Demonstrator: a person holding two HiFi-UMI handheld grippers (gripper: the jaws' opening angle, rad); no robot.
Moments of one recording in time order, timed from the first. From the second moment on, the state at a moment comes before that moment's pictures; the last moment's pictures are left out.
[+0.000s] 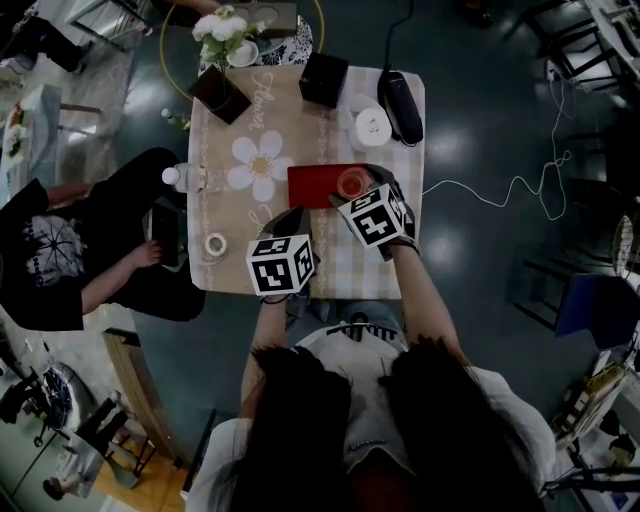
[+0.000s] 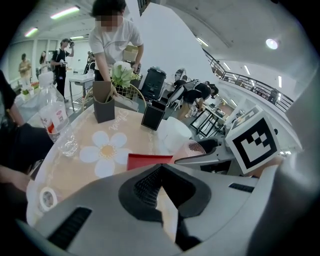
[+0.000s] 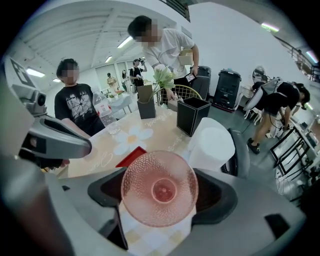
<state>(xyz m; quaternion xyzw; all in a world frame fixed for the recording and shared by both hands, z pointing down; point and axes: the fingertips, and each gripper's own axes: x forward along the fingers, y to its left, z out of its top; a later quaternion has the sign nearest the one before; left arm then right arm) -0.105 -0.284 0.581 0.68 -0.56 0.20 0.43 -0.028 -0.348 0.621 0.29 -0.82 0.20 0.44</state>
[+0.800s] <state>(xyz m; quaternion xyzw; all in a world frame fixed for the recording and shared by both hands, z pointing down) -0.084 -0.239 0.542 0.72 -0.54 0.18 0.39 0.028 -0.271 0.588 0.33 -0.81 0.20 0.44</state>
